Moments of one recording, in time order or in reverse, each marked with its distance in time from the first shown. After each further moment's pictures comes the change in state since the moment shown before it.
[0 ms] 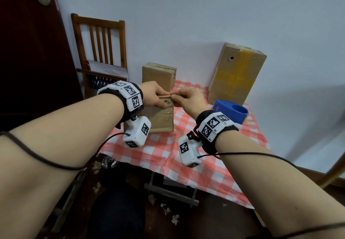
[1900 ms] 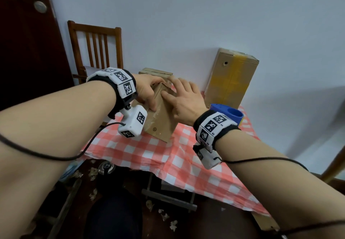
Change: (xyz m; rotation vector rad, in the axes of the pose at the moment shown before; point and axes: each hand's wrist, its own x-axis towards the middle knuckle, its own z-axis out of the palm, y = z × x) left_hand -0.010 0.021 -0.035 -0.157 -0.098 -0.017; right_hand -0.016 -0.030 -0.017 -1.290 -0.142 -0.484
